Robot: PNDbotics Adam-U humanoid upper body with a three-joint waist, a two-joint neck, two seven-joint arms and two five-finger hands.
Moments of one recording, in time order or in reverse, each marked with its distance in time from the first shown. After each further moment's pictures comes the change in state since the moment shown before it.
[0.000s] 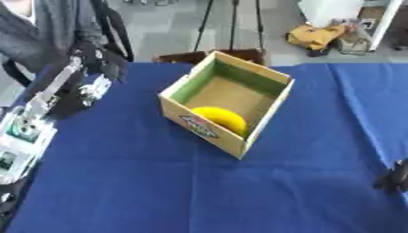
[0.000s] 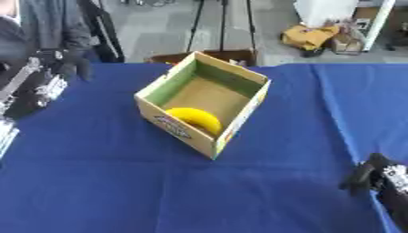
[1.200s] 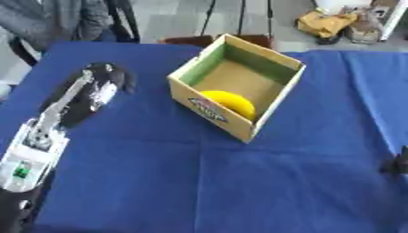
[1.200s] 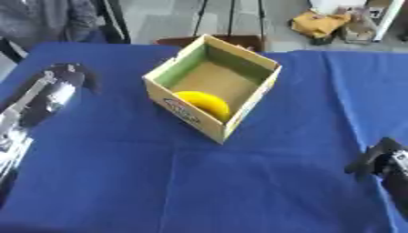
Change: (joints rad) left arm 0.065 -0.074 0.005 -0.007 -0.009 0.024 -0.048; right arm 0.010 0.007 -0.009 0.000 -0.005 0.003 -0.030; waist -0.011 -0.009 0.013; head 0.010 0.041
